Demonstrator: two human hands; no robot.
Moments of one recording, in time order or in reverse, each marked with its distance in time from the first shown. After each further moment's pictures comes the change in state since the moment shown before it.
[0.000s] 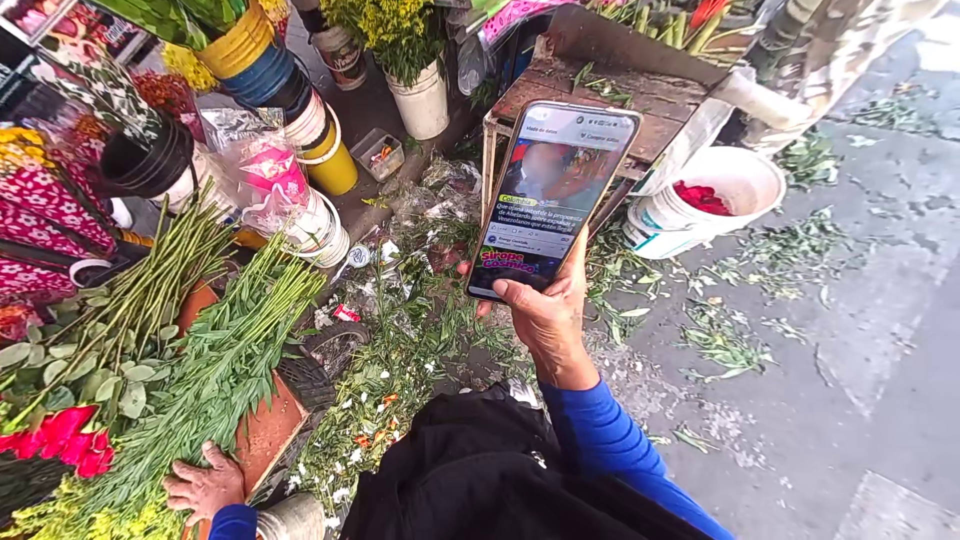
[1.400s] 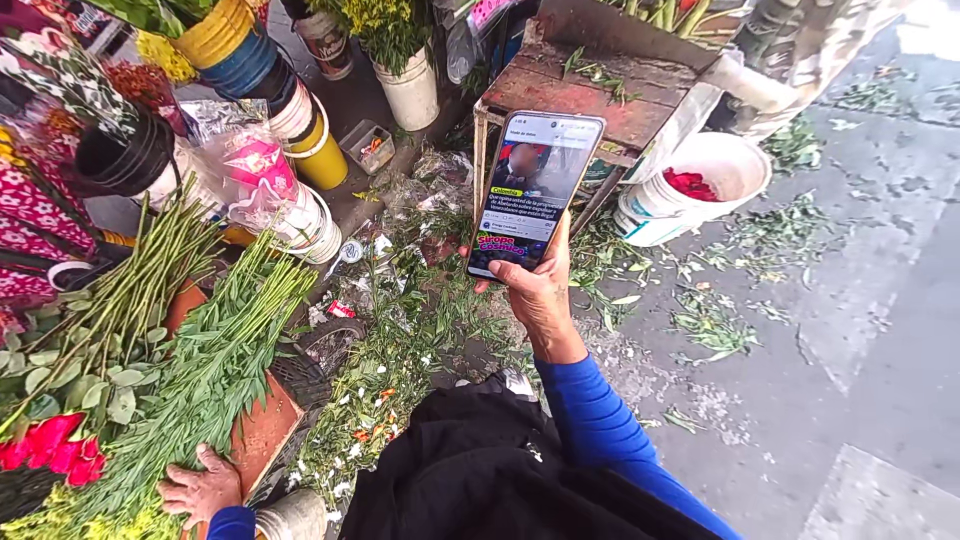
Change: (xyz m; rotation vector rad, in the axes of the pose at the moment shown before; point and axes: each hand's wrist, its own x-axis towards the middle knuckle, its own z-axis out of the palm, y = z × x) left_hand 0.002 -0.002 0.002 -0.012 0.009 0.023; right_hand 0.005 0.020 -0.034 -0.084 0.074 0.043
